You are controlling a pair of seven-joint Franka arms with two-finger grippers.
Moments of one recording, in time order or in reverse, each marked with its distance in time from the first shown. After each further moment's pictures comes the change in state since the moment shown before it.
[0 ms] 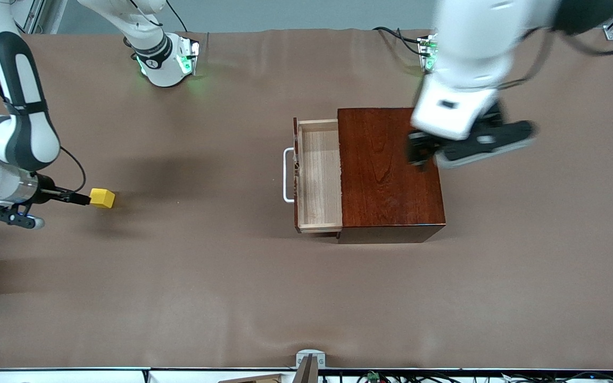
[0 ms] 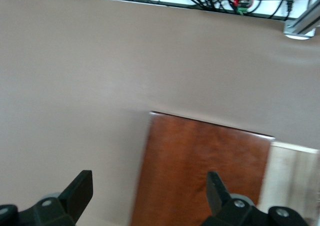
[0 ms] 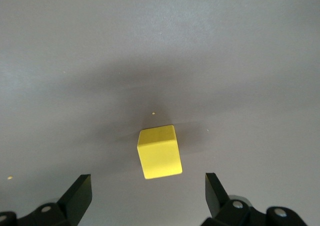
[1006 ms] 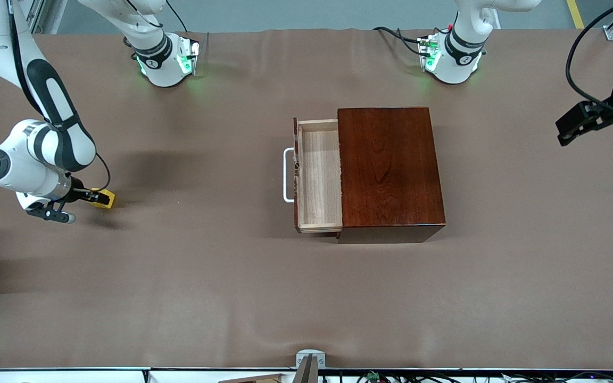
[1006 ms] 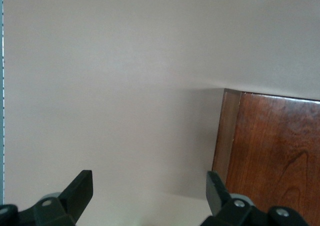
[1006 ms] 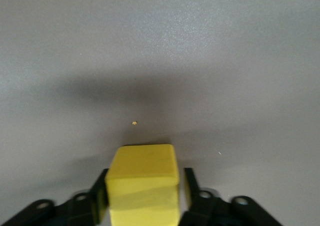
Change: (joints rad) left arm 0.320 -0.169 -0.006 -0.110 -0.084 -0.120 0.371; right arm -0.018 0.087 0.004 -0.173 0.000 0.318 -0.059
